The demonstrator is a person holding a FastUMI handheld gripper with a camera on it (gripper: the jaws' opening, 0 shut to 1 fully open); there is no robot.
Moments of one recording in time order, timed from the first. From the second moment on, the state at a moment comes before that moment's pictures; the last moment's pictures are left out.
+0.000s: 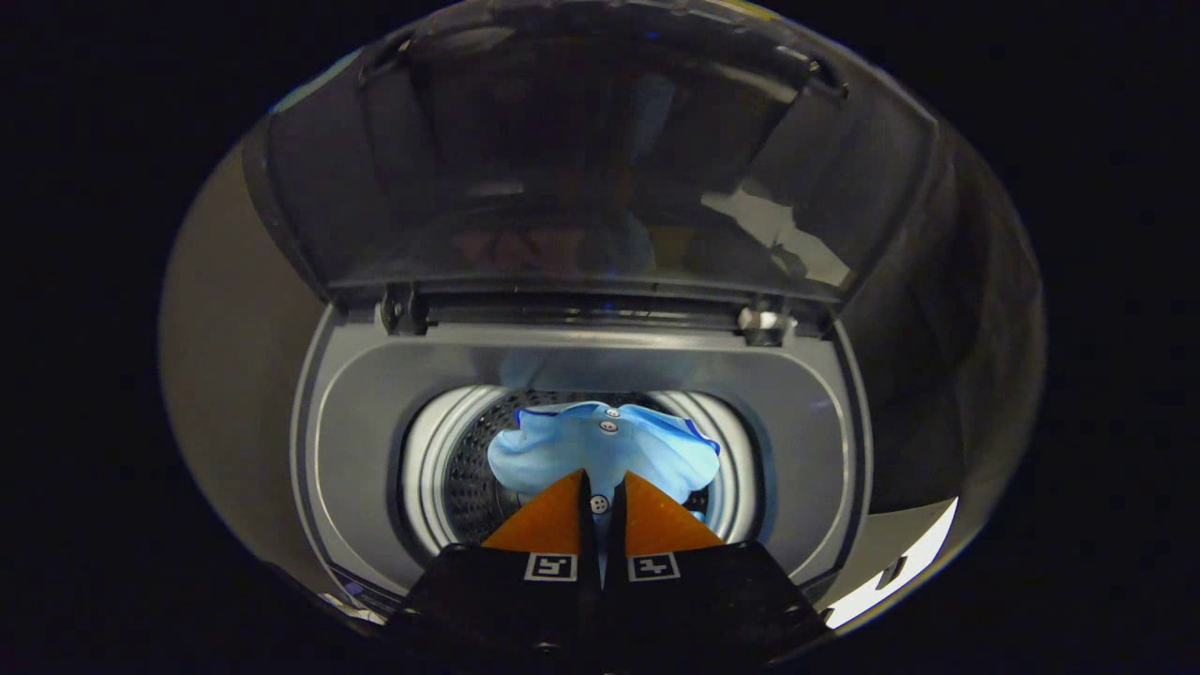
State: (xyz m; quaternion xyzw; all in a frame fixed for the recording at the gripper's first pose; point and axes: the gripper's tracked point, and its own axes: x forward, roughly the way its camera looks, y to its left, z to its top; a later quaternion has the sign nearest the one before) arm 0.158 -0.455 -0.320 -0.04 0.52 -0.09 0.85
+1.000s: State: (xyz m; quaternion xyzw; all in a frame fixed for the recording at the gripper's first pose) arm 0.155 -0.452 -0.342 -0.02 0.53 -0.08 0.85
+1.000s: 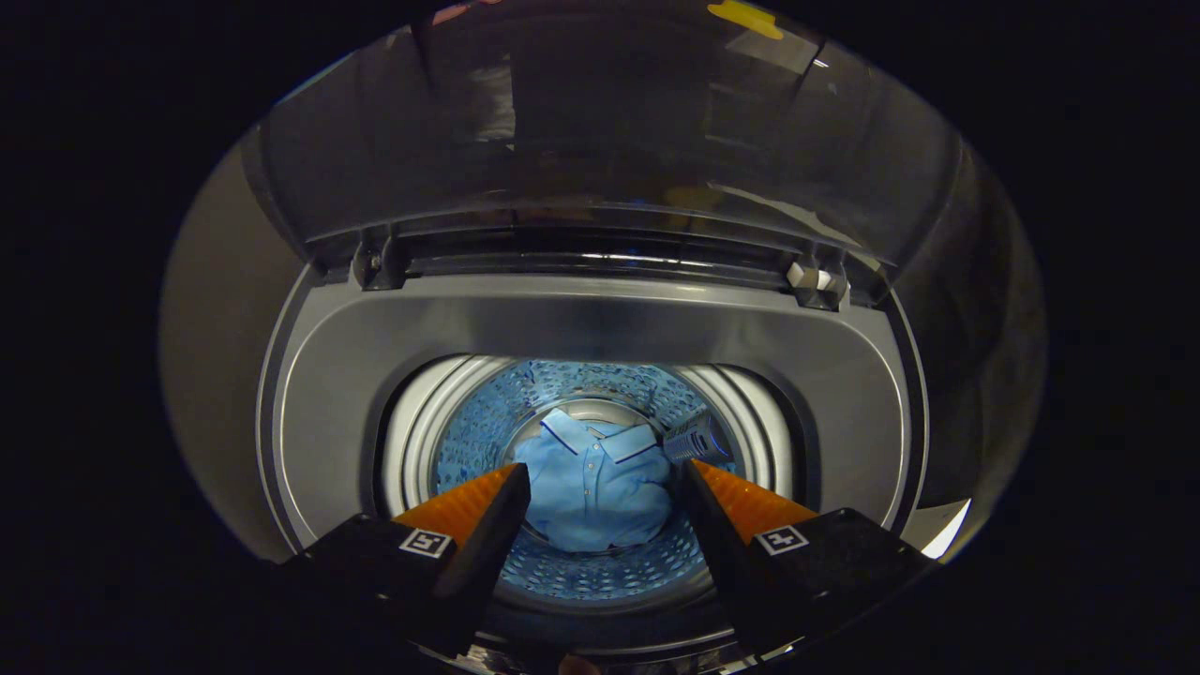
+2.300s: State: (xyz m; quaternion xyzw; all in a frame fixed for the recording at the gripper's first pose) arm 0.325 -0.432 0.028 0.00 0.26 -0.08 0.96
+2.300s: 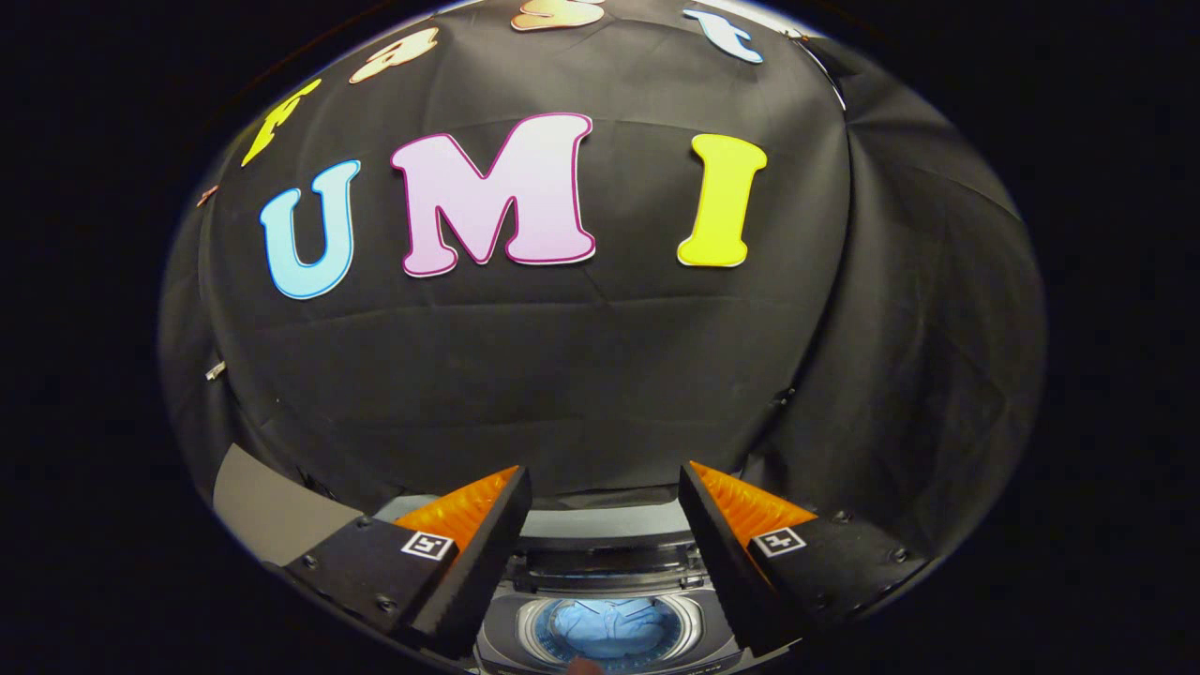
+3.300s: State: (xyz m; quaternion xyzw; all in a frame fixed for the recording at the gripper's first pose) arm 0.336 -0.434 -0.072 0.01 0.36 -0.08 0.93
